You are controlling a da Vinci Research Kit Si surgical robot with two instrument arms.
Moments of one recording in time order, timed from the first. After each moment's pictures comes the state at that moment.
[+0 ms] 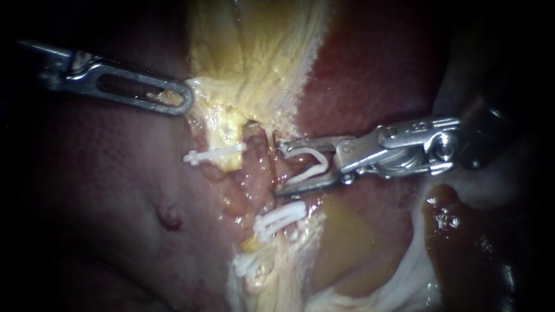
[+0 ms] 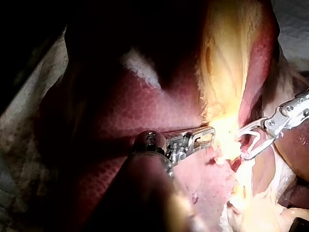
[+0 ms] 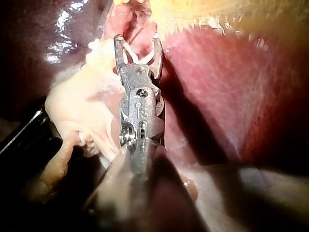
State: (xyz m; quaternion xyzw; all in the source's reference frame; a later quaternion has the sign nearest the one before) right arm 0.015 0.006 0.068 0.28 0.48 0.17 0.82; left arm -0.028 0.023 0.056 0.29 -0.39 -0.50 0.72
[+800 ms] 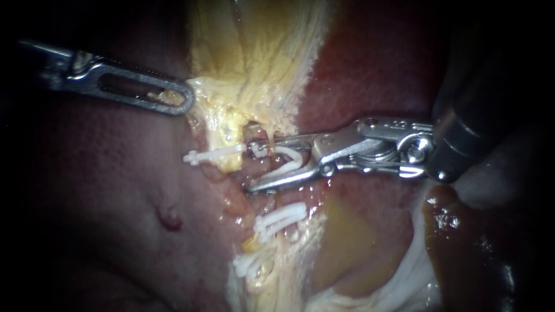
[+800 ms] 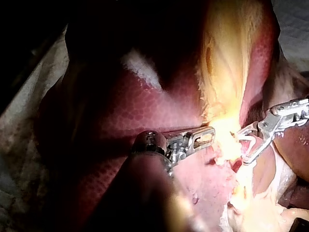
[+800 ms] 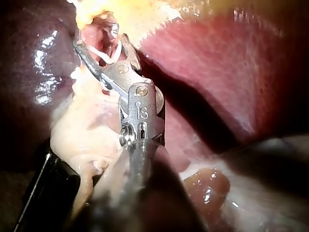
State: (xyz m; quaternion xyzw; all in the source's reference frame) right arm 0.017 0.007 0.069 0.38 0.56 0.23 0.70; left arm -0.028 0.023 0.056 0.29 -0.39 -0.50 0.72
